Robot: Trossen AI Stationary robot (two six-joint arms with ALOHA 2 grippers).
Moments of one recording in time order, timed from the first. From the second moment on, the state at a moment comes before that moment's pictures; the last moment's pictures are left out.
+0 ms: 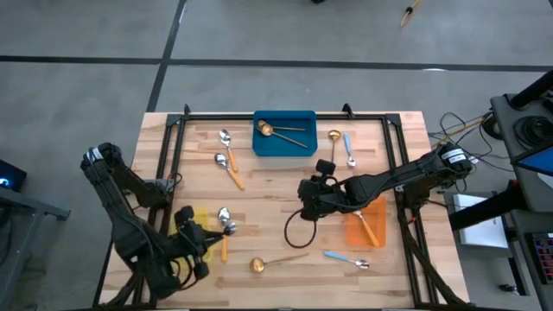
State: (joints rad) left arm -0.96 1.45 1.36 -1.06 -0.95 -1.12; right arm 0.27 1.61 1.25 -0.64 0.64 0.22
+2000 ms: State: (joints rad) left arm -0.68 1.45 0.56 1.06 -0.40 0.19; right arm 0.41 1.59 1.09 0.44 0.08 -0.24
